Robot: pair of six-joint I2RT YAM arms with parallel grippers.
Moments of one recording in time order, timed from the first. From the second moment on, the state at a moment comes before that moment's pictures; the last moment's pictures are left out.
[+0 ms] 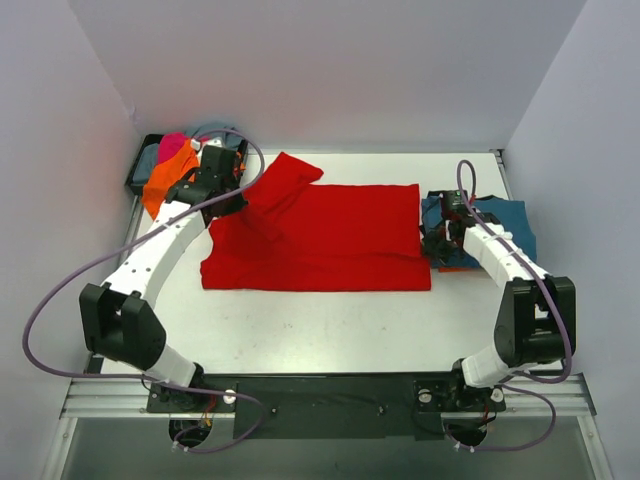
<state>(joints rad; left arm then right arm) -0.32 1.53 1.44 -0.69 -0.28 -0.57 0.09 1.51 1.00 -0.60 0.06 0.88</state>
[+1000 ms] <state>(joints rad) -0.28 1.94 1.60 -0.58 -0.25 -0.63 0.09 1.28 0.62 -0.49 0.05 0.95</state>
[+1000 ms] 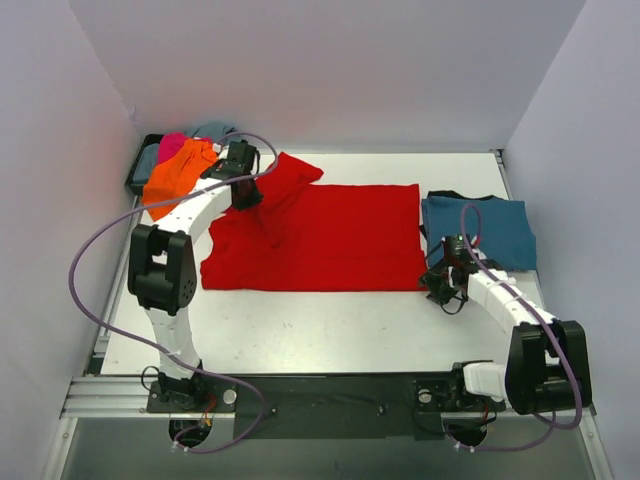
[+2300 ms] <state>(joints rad) -0.14 1.05 0.72 -0.67 -0.26 -0.92 0.05 1.32 0.59 -0.38 0.10 0.89</state>
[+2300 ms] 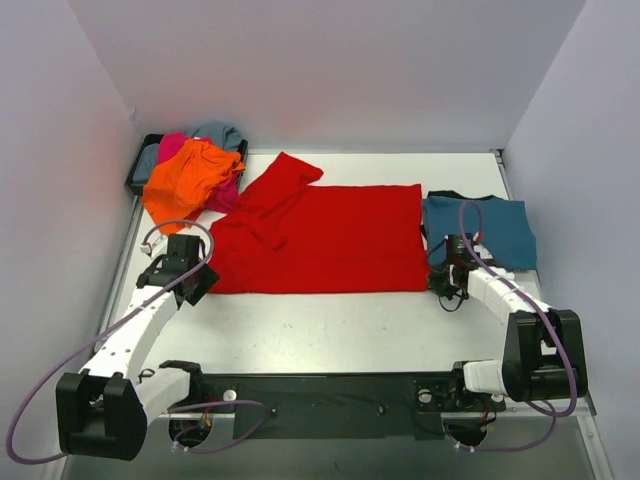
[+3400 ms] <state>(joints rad) -0.11 1.30 0.57 -0.34 -0.24 -1.05 0.05 1.32 0.55 -0.35 0.06 0.88</state>
